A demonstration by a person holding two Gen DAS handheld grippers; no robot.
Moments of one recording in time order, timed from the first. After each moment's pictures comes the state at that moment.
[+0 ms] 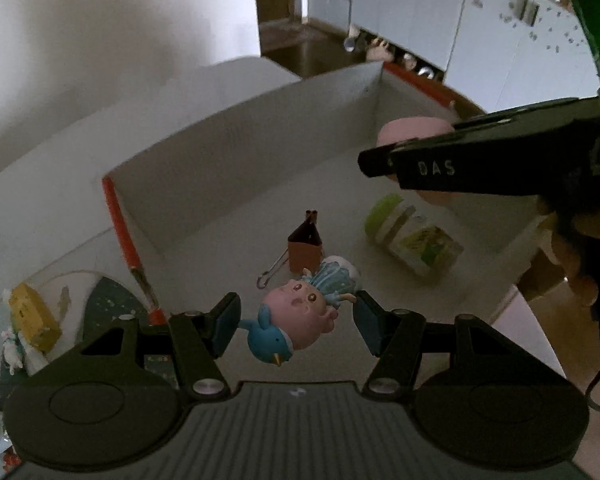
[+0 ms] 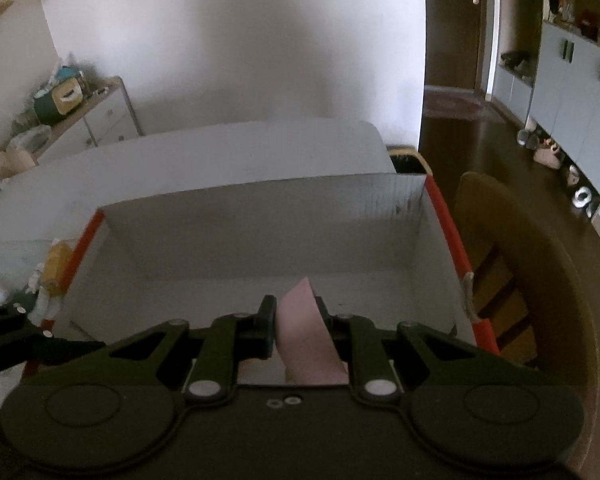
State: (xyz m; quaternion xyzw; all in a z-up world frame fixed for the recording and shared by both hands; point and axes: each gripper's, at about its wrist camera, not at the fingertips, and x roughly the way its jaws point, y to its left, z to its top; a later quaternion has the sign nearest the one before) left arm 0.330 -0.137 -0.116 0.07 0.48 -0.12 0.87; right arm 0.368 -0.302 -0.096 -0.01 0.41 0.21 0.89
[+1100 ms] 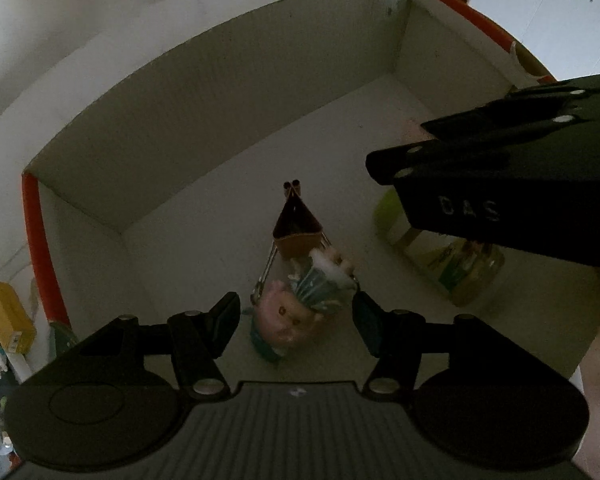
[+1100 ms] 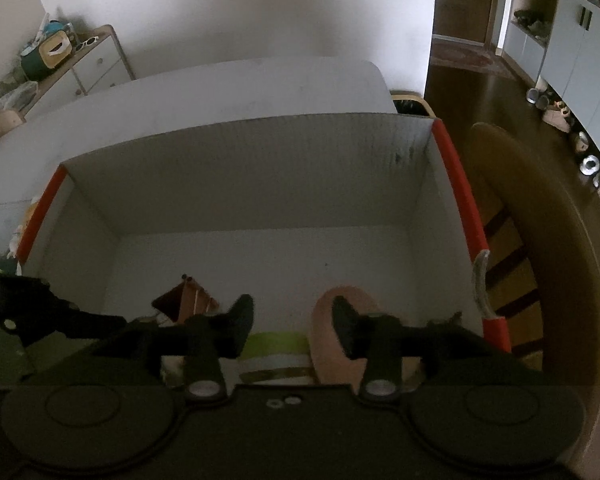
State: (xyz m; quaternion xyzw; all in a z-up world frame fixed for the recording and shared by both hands) left arm 0.380 -0.160 -0.148 0.10 0.59 -0.09 0.80; right arm 0.395 -0.305 -0.111 -0.04 0.49 0.21 0.84
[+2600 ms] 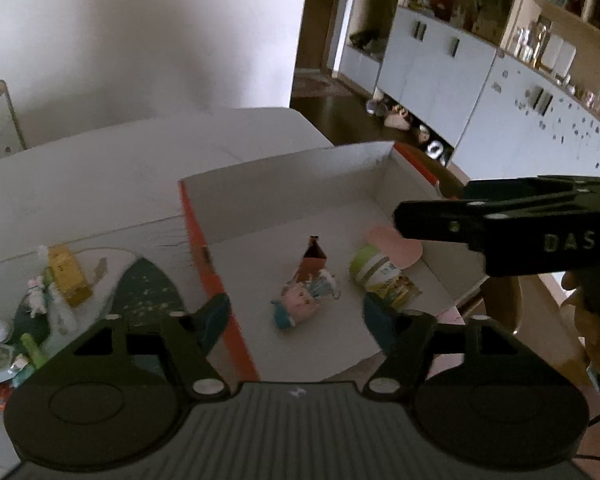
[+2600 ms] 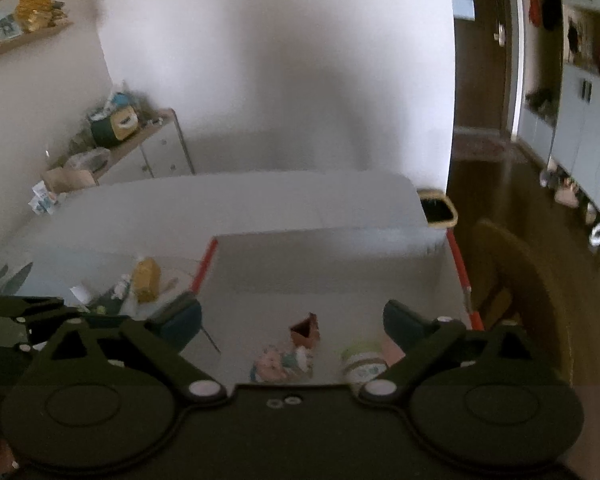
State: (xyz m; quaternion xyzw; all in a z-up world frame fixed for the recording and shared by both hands) left arm 0.262 -0.091 -0.051 -0.03 0.41 -0.09 0.91; right arm 0.280 -0.306 -0.005 -0.01 0.35 0.26 0.90
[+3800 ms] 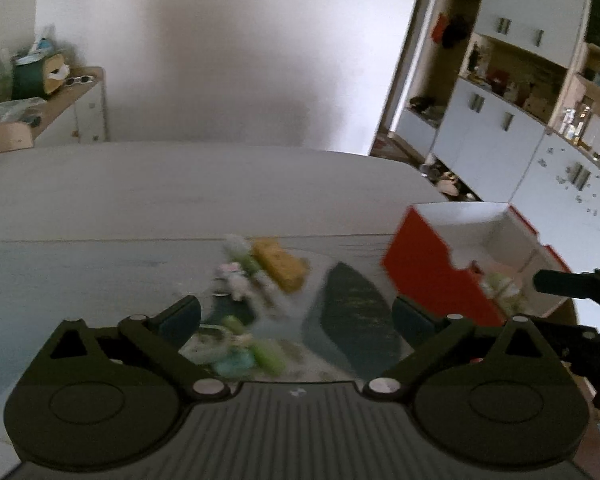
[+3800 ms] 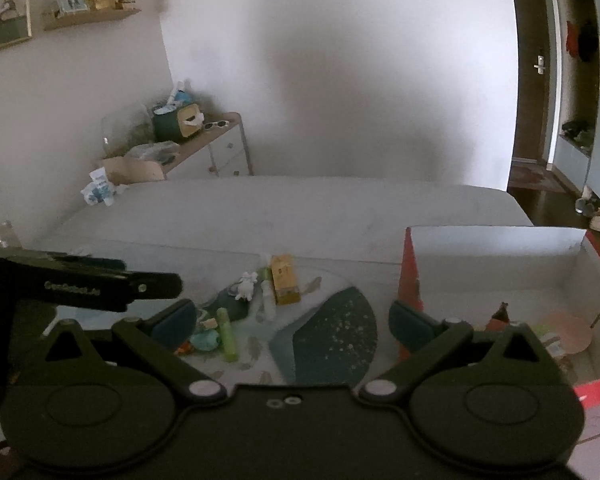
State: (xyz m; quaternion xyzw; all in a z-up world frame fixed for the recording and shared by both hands) left arm 0.192 0.142 -0.060 -0.09 0.35 -0.02 0.93; right arm 0.194 -0.132 -0.022 -0.01 0.31 0.30 0.90
